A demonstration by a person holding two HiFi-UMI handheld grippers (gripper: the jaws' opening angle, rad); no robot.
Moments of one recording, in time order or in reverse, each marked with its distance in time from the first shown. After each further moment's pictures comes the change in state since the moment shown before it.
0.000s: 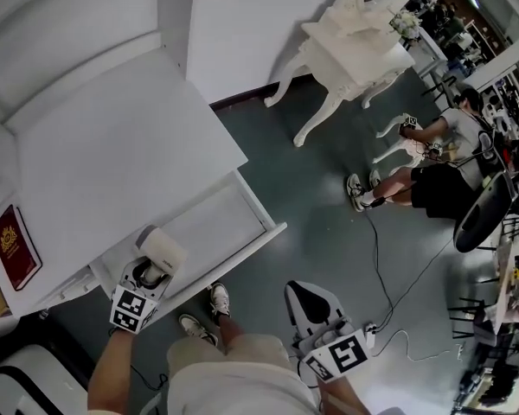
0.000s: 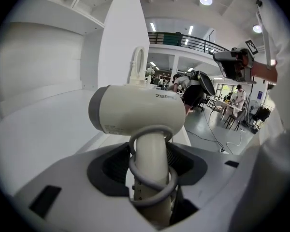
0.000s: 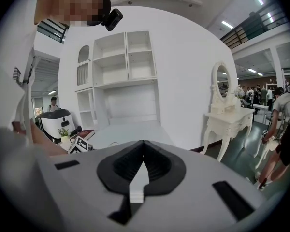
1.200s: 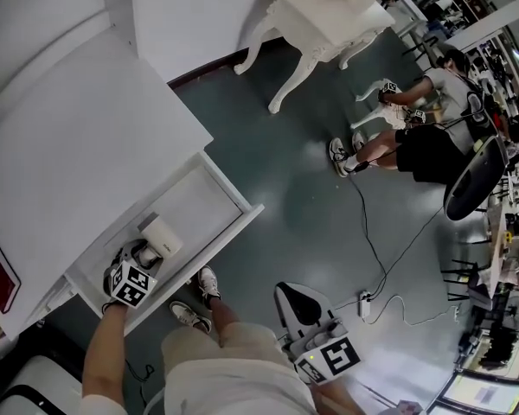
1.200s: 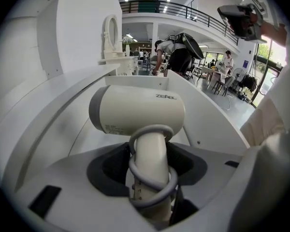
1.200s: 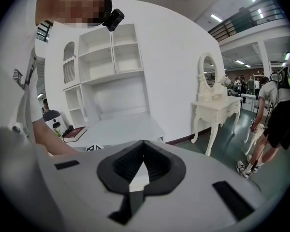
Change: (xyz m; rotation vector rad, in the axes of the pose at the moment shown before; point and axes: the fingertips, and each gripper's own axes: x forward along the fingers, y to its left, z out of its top) left arm 0.119 -0.006 -0.063 0.240 0.318 -0.123; right arm -0.012 -0.036 -0.045 0.098 0.077 -0.101
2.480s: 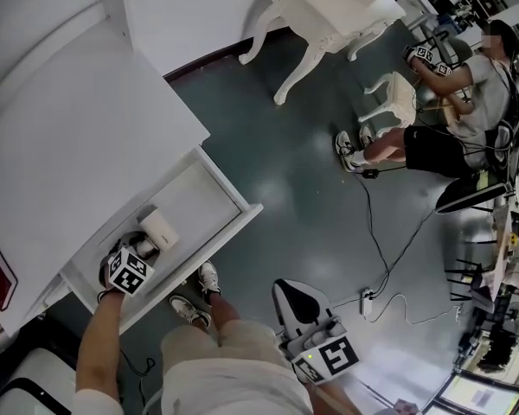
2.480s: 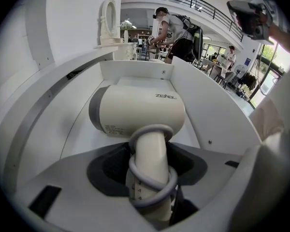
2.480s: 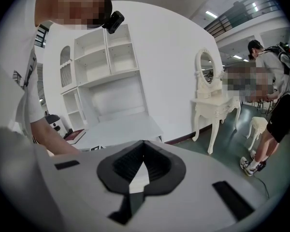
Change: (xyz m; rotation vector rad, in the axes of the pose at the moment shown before) left arm 0.029 0.010 -0.005 -0.012 0.141 -0.047; right arm 0.017 -0.027 -0.008 0.048 -0.003 0.017
